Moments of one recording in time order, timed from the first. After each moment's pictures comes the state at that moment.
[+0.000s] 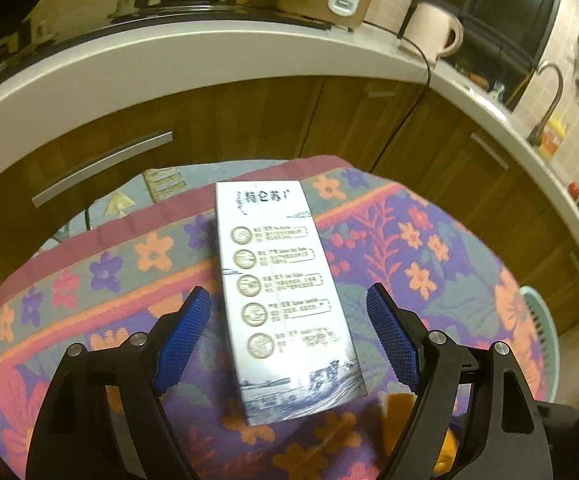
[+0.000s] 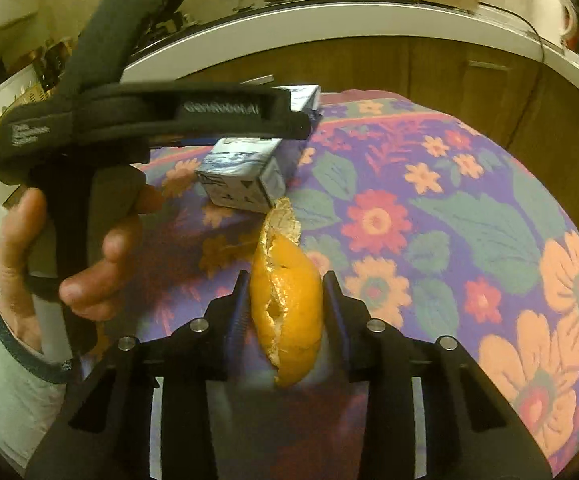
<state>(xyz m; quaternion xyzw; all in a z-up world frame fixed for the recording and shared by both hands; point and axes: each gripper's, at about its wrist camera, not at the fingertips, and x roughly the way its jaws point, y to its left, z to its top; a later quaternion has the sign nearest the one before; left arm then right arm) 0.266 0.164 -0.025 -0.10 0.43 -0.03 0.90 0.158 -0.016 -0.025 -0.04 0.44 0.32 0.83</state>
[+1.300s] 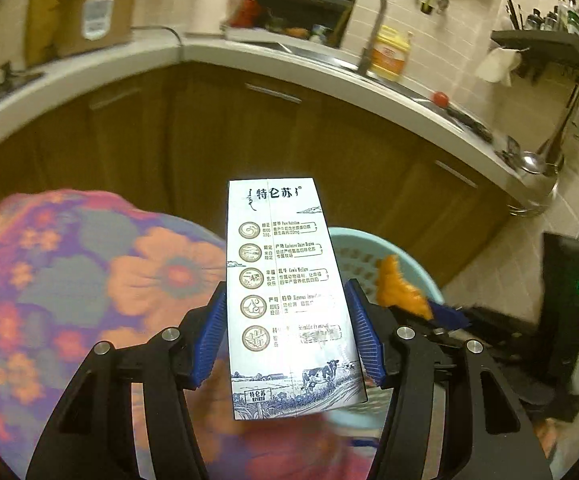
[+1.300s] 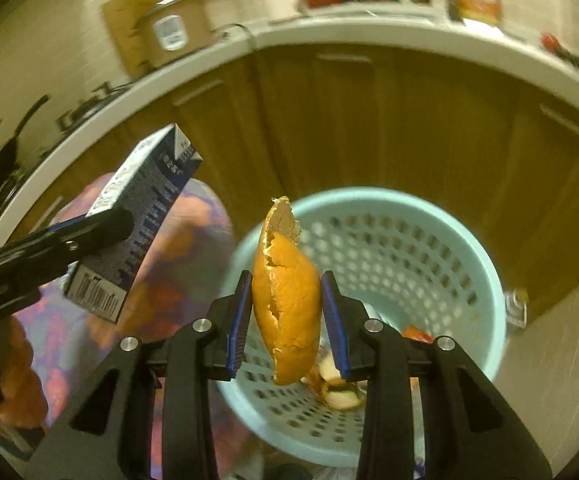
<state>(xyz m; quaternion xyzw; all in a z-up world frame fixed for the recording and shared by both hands) 0.207 -0.149 -0.008 -0.03 0.40 -0.26 0.88 0.135 -0.368 -0.044 0.15 0.44 0.06 0.88</state>
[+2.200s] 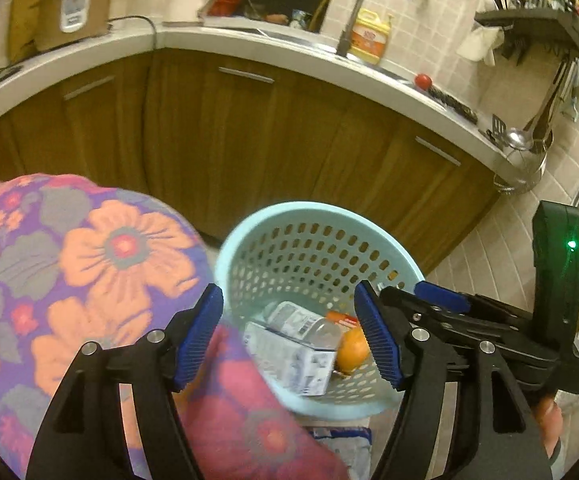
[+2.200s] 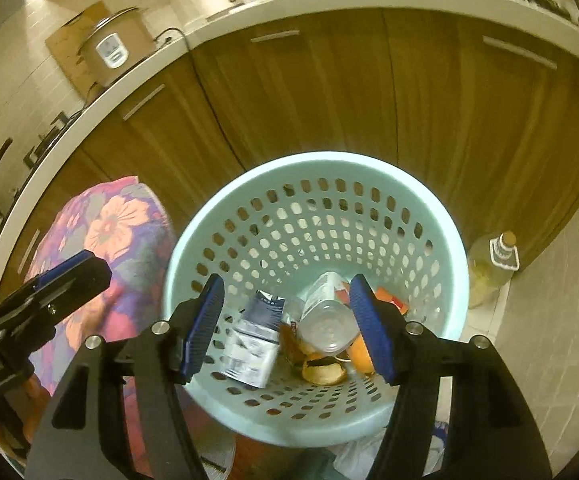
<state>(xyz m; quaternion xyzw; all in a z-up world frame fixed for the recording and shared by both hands) 0.180 -0.157 -0.020 -0.01 0.40 -0.27 0.87 0.119 -0.391 -0.045 0.18 0.44 0.01 0.88</state>
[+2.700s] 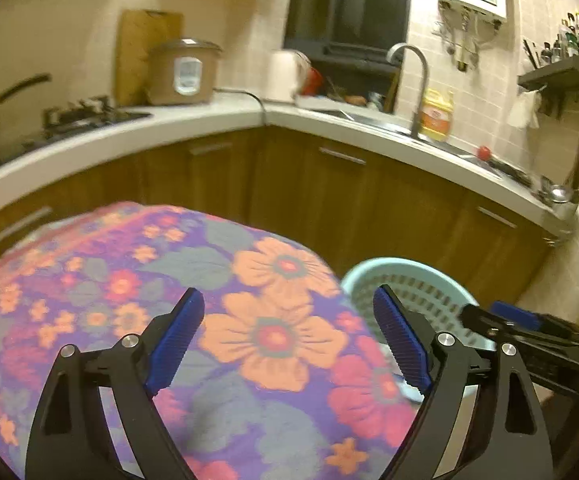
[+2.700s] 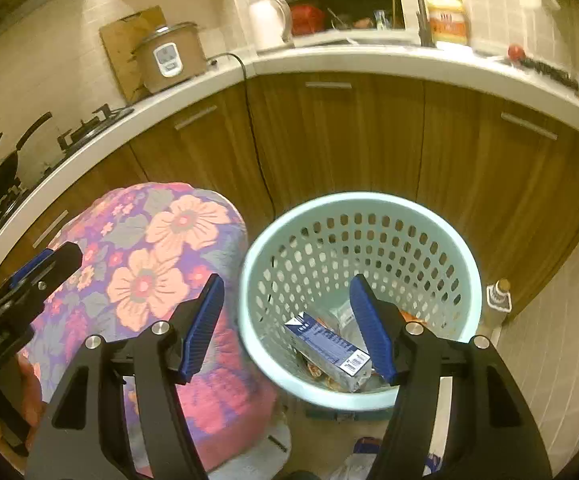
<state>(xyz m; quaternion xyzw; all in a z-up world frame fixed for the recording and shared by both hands) 0.107 -0.063 0.014 -0.02 0.27 -0.12 0.96 0.063 -0.316 0.006 0.11 0.36 0.02 0.92</state>
